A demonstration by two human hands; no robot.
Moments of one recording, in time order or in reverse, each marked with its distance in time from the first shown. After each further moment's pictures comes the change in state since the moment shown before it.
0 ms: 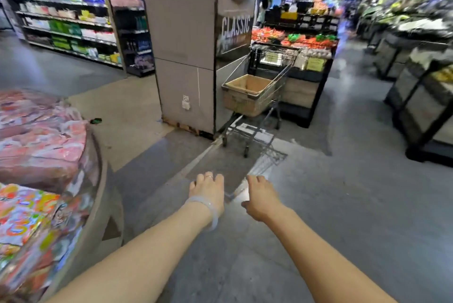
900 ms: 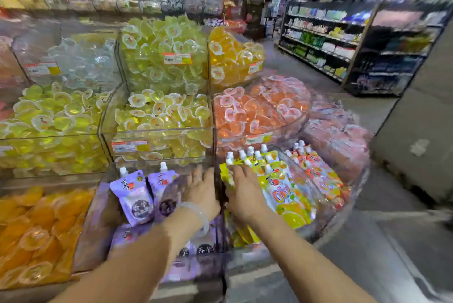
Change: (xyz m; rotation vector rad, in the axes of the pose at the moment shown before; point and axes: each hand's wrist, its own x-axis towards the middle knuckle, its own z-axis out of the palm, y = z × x) left_hand -0.438 -0.446 0.053 -0.409 0.339 -1.011; right_hand -0.264 -0.554 0.177 0.197 -0.126 -1.072
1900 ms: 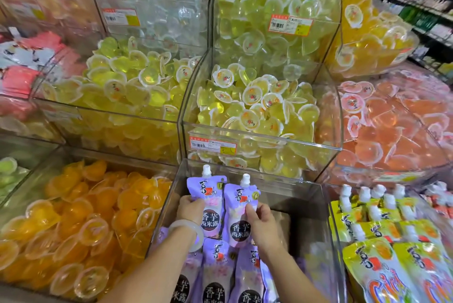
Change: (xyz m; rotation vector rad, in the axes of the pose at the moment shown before) left_hand 0.113 -0.229 0.067 -1.158 0.222 -0.924; right_hand 0.103 -0.035 0.210 0.861 -0.200 0.566
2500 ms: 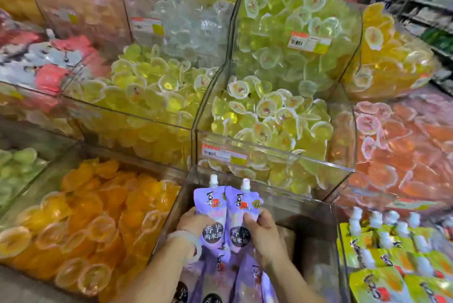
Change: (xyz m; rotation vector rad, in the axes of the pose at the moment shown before) left_hand -0.011 0.003 -0.015 -0.066 -0.182 -0.034; right_hand 0.003 -0.011 0.008 0.134 -0.139 0.005
